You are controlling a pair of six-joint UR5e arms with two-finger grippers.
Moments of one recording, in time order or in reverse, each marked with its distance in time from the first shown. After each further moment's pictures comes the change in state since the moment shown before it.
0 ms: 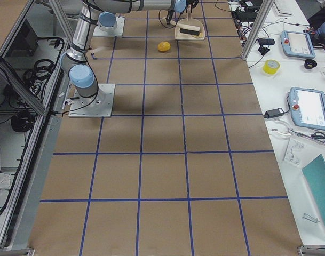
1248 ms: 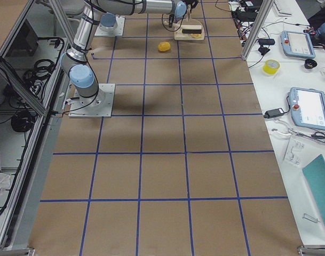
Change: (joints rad) left arm 0.000 0.002 -0.008 -0.002 -0.003 0.007; right arm 0.018 0.092 0.004 -0.147 -0.024 -0.164
